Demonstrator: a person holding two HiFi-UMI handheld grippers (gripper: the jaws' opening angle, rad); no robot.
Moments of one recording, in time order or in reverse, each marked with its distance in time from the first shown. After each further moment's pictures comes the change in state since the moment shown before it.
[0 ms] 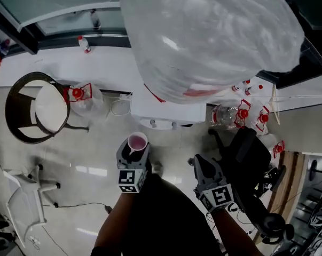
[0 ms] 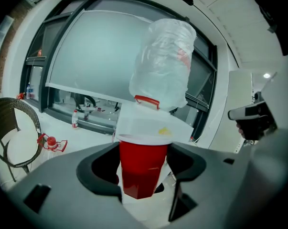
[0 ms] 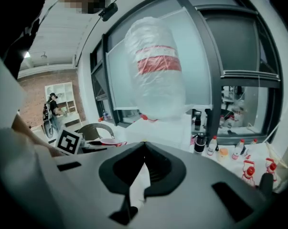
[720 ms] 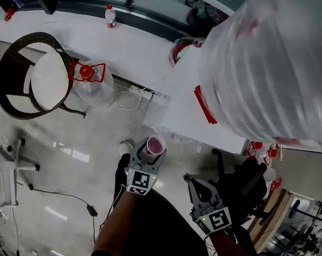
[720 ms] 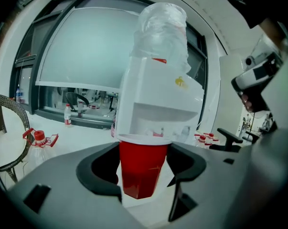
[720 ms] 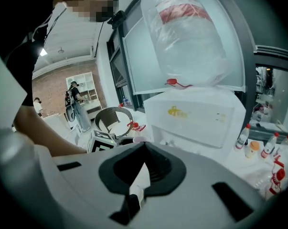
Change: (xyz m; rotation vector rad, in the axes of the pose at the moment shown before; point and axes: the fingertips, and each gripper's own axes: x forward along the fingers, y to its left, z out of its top) left arm 0.078 0.060 -0.118 0.116 -0.006 -0.046; right arm 0.093 0.063 -0.111 -0.117 0.223 0.240
